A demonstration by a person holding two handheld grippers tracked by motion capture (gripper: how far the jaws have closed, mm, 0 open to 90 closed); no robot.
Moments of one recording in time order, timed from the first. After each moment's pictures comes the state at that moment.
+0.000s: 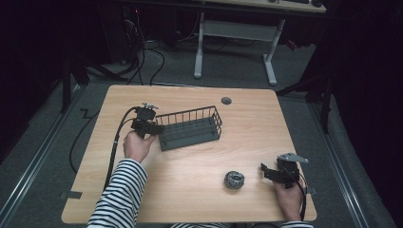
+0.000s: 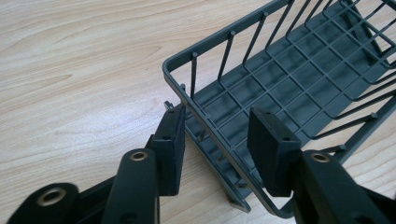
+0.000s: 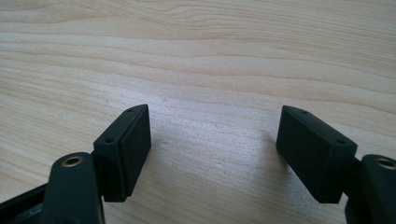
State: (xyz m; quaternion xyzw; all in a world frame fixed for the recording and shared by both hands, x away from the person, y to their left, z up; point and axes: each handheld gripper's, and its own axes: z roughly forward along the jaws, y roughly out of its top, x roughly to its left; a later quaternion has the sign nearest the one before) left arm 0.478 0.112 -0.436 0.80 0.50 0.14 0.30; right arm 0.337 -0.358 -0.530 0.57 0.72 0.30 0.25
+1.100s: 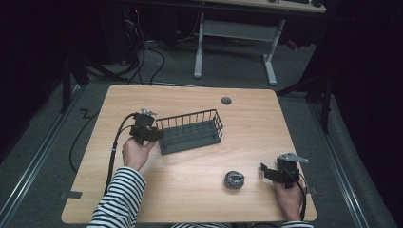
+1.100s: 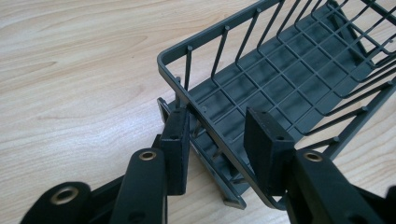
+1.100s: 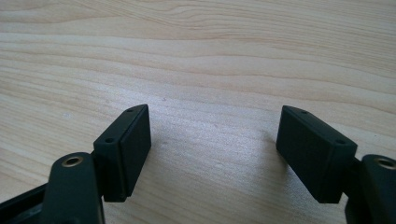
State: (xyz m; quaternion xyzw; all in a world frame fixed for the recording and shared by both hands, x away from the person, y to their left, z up) left arm 0.455 0.116 -0.440 0.79 0.50 0.13 0.32; right arm 0.337 -0.358 -0.530 0.57 0.72 0.30 0.25
